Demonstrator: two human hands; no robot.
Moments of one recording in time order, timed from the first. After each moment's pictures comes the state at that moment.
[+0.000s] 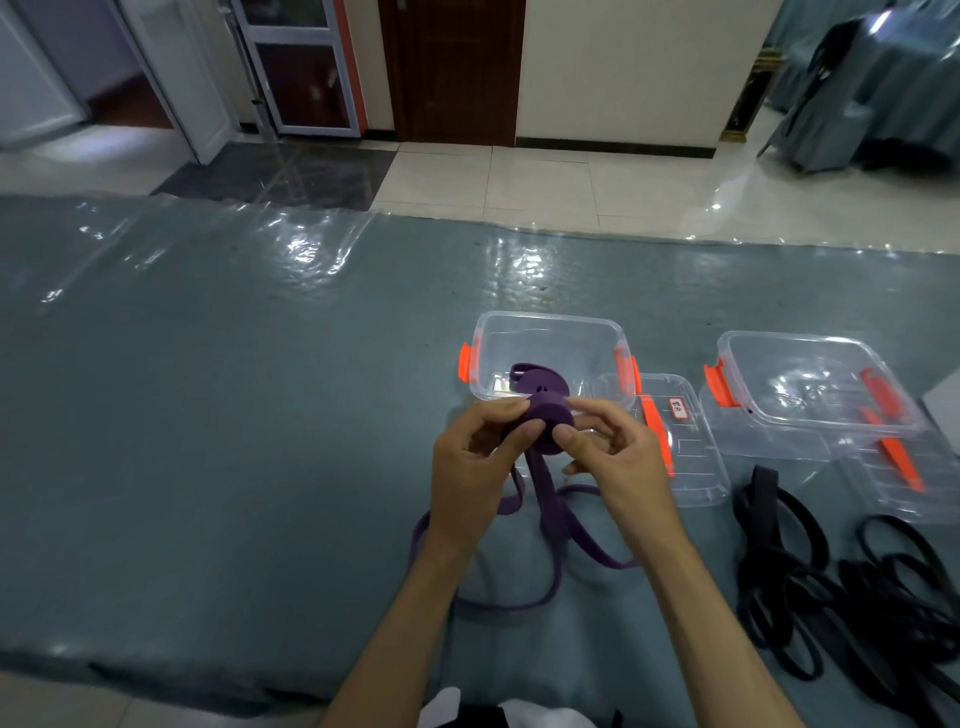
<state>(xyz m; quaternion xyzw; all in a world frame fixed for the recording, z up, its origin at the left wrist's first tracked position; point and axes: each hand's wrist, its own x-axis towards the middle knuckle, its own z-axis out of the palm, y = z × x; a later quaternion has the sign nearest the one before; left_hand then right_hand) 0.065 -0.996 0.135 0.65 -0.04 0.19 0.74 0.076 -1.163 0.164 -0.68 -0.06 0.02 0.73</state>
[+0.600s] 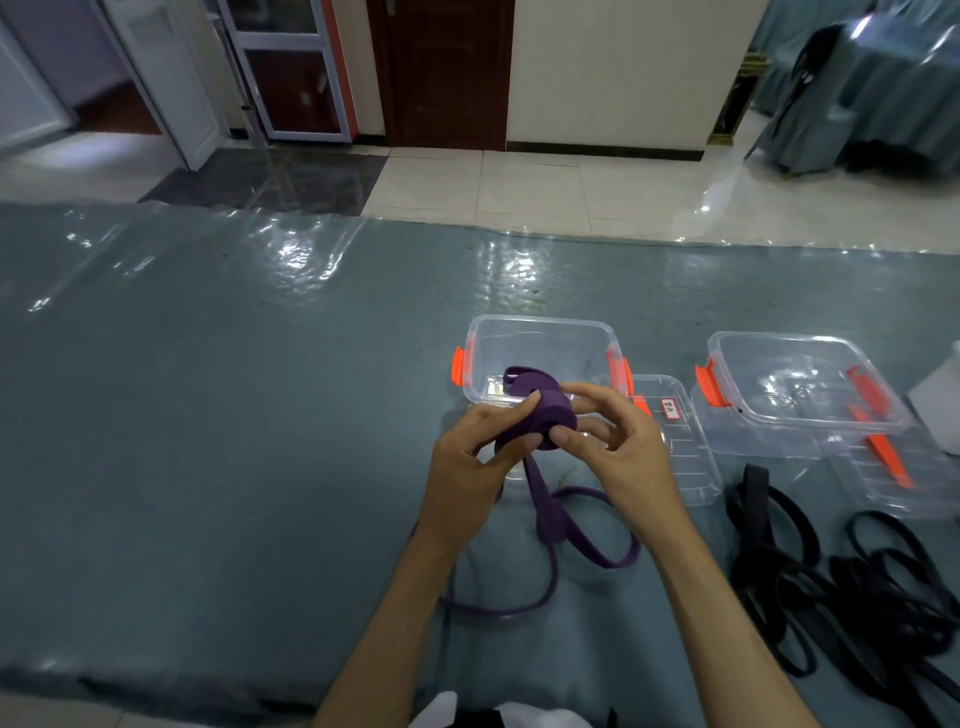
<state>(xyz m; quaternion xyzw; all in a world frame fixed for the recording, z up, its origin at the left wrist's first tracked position) 0.067 -0.989 0.135 0.71 -0.09 0.14 0.68 0.087 -1.174 0.167 -0.70 -0.10 0.01 0.70</state>
